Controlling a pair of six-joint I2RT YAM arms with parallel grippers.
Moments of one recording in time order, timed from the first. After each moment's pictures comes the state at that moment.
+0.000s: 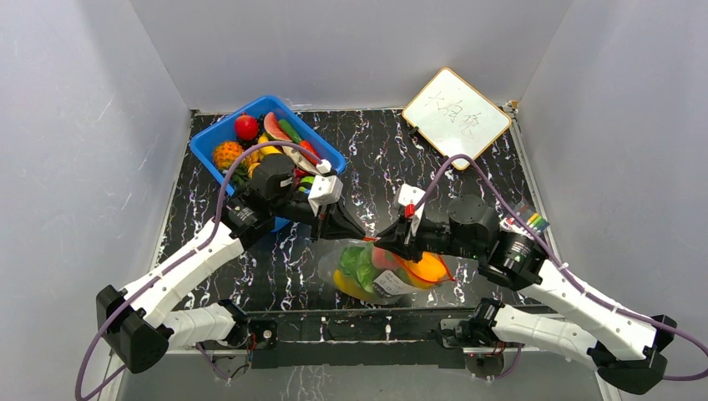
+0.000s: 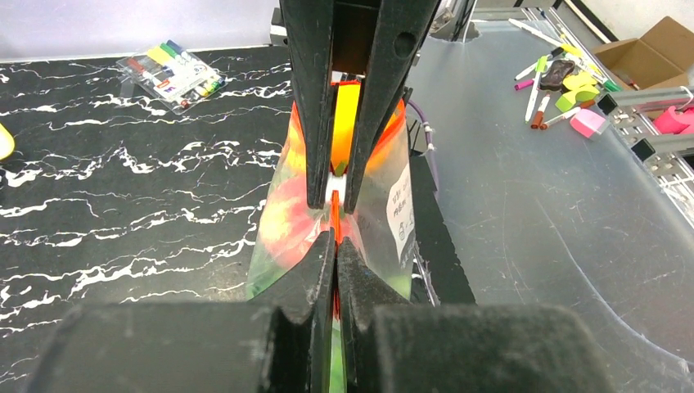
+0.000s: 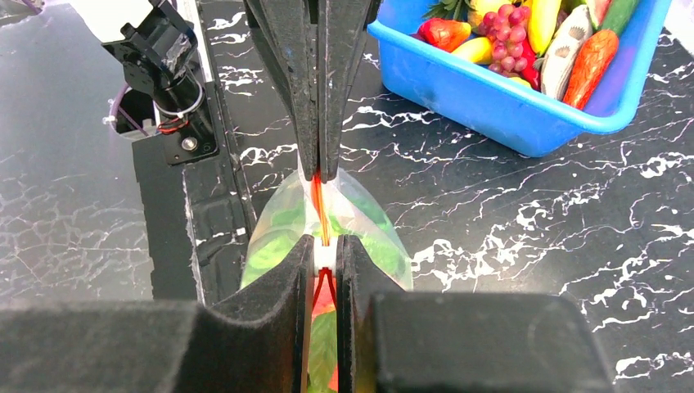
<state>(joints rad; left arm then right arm) -0.69 1.13 1.02 -0.21 1.08 0.18 0.94 0.78 0.93 -0.42 -0.30 -0.09</state>
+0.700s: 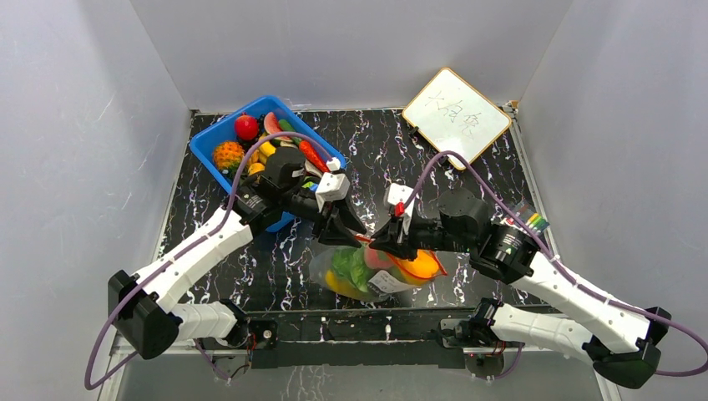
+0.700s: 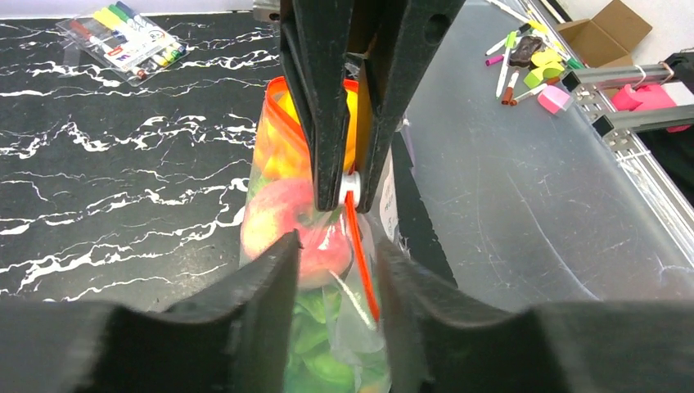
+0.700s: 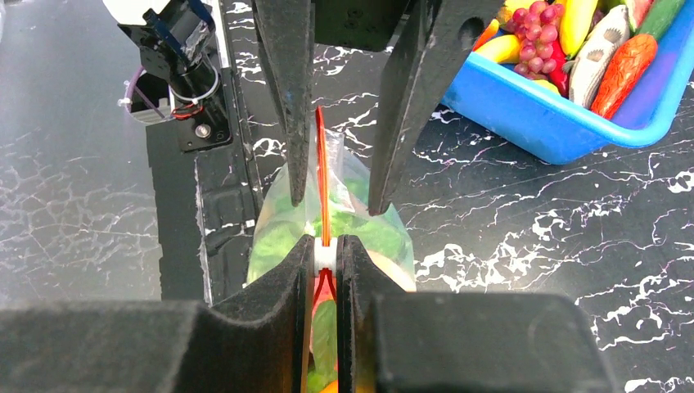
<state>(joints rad) -0.68 1.23 1.09 -0.37 1.16 0.28 0.93 0.85 0.98 -0.46 -0.37 -0.12</state>
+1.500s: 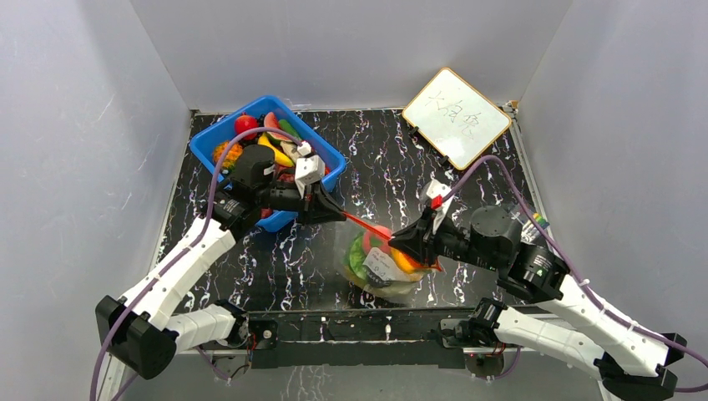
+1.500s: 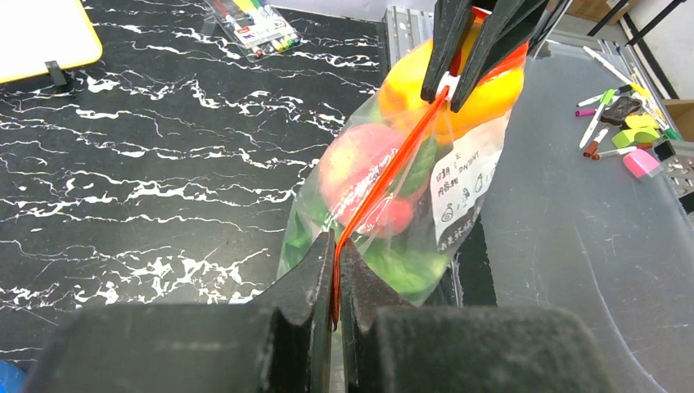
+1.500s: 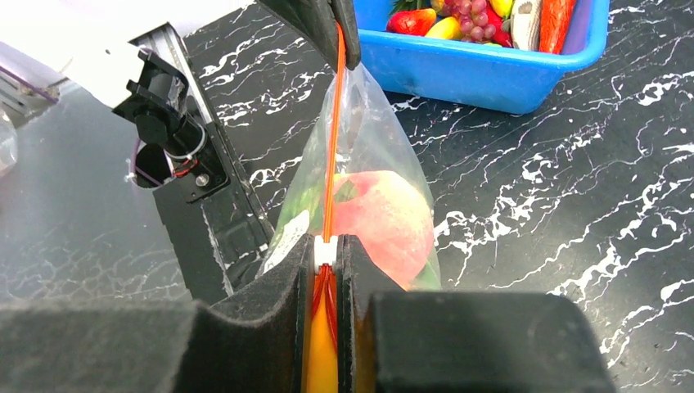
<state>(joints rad) -0.51 1.12 1.03 -0.33 1.02 0.18 0.93 0.65 0.90 -0.47 -0.19 0.11</state>
